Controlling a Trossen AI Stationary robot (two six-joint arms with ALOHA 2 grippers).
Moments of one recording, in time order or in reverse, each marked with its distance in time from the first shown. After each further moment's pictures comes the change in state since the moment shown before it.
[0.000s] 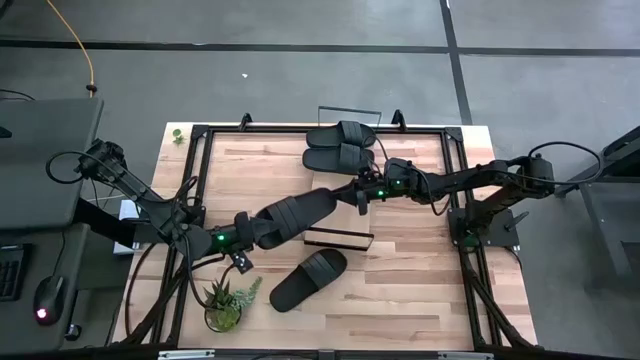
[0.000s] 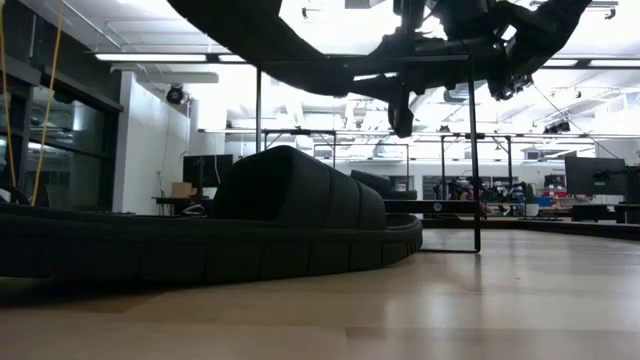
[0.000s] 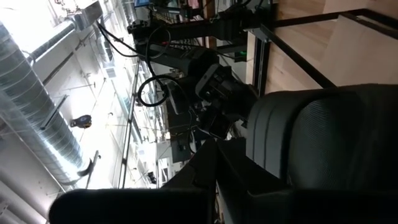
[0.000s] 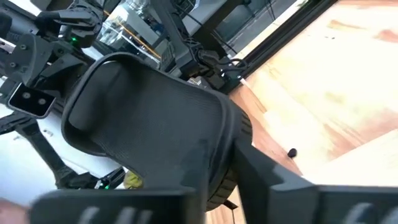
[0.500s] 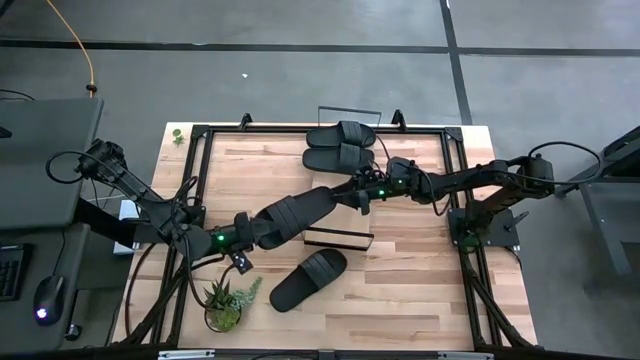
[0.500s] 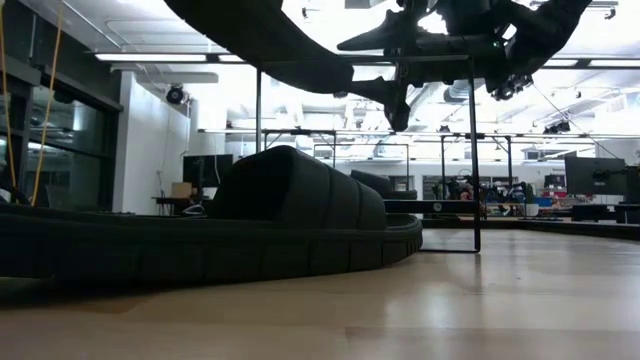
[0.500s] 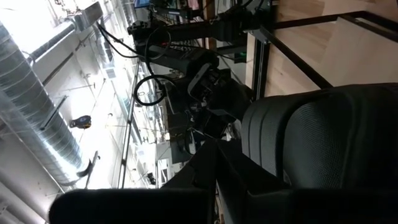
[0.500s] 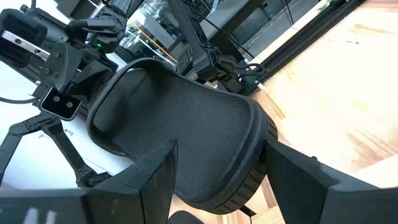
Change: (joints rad) left arm -0.002 0.000 0.000 0.000 0.002 -0.004; right arm -0.001 0.000 -0.001 0.059 -0.046 0.019
